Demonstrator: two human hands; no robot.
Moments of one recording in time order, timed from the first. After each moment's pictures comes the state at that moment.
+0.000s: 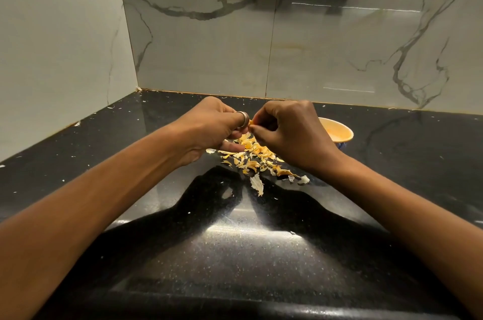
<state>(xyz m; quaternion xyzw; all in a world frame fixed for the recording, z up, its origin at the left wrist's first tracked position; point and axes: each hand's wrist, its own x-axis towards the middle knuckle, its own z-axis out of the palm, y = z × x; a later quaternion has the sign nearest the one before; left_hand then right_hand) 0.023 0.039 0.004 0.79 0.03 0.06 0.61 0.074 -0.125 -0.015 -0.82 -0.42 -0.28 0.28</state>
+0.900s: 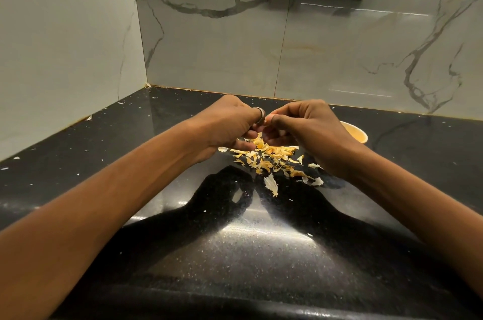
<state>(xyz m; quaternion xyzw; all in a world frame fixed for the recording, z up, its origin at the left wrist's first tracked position) 0.027 0.043 0.002 0.80 -0.01 0.05 0.60 0.066 -0.127 -0.004 -0.77 -0.29 0.03 0.57</state>
